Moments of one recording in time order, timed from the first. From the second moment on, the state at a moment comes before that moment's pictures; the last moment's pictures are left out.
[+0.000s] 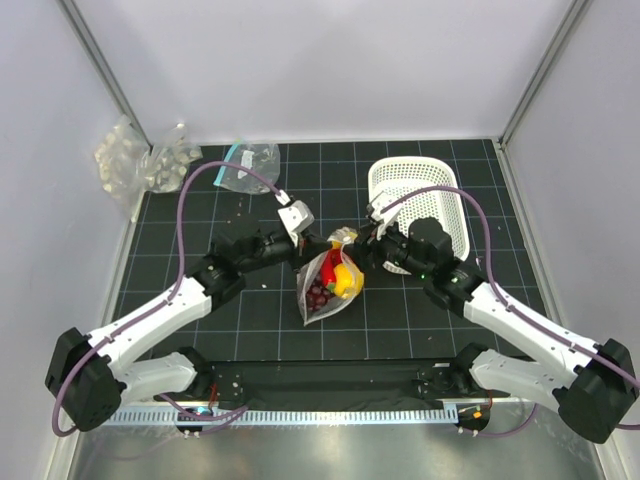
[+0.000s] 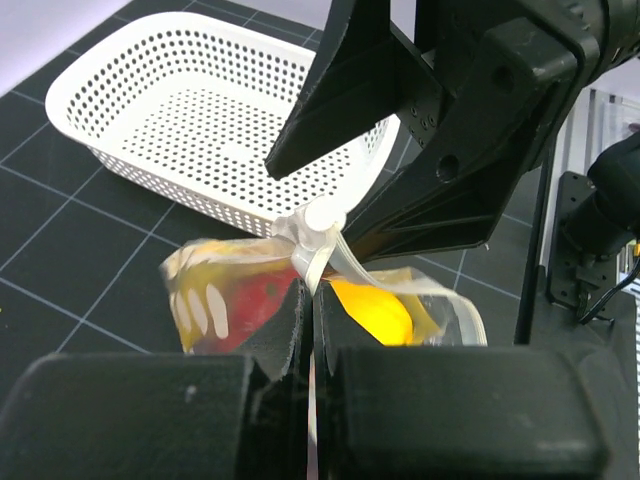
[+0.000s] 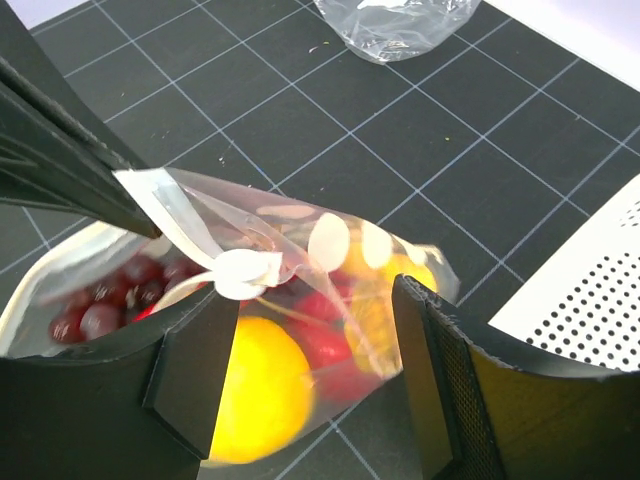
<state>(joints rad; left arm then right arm) -0.71 1.11 0.78 0.21 0.45 -0.01 0.69 1.00 0.71 0.07 -0.14 -0.02</state>
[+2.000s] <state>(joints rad) -0.76 1.22 0.83 0.11 0.36 -0.01 0.70 1.10 0.75 0.15 -0.07 0.40</state>
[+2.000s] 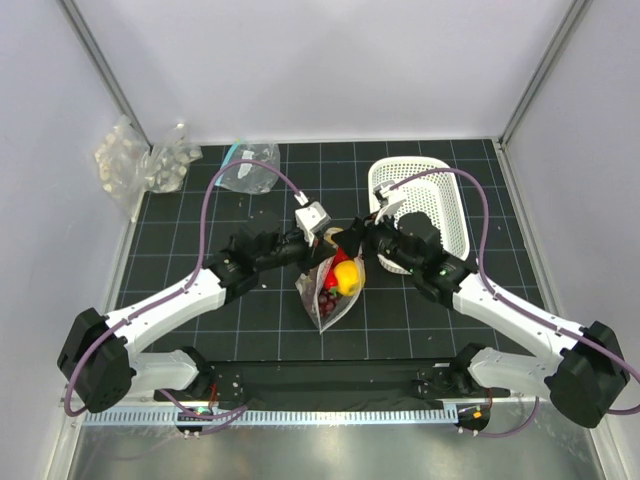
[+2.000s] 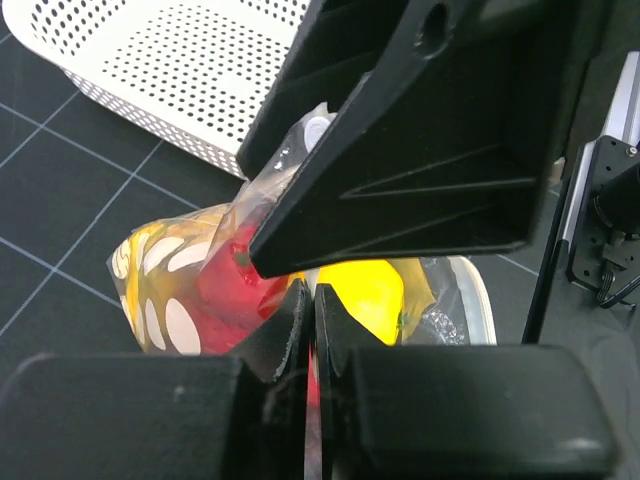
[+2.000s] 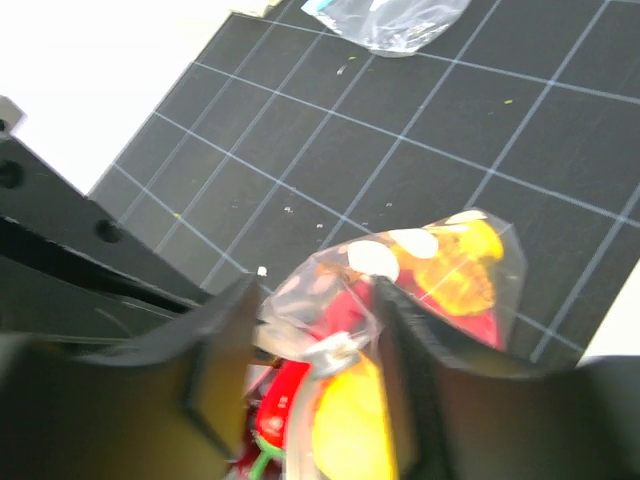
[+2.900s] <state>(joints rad) -0.95 1.25 0.83 0.19 0.18 0.05 0.73 1.04 0.75 0.12 0.03 0.47</state>
